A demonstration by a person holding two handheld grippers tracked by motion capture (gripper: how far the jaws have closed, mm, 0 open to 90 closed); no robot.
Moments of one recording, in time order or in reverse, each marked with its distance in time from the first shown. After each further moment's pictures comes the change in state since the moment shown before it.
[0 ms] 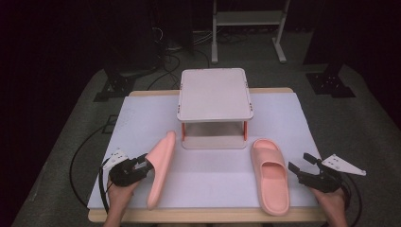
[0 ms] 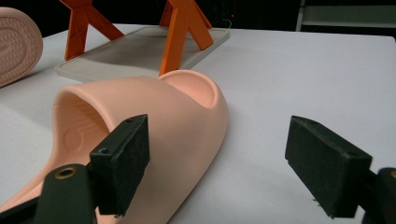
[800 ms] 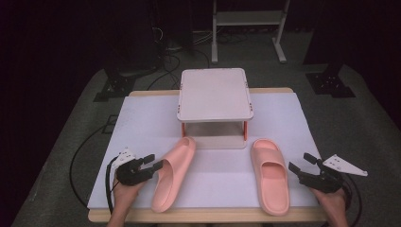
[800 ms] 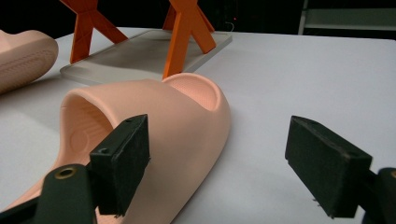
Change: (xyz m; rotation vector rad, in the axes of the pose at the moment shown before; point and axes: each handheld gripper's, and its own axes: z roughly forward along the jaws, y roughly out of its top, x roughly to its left) left arm -0.007 0.000 0.016 0.051 -0.034 0.021; right arm 0.000 0.001 -0.002 -0.012 0.014 0.002
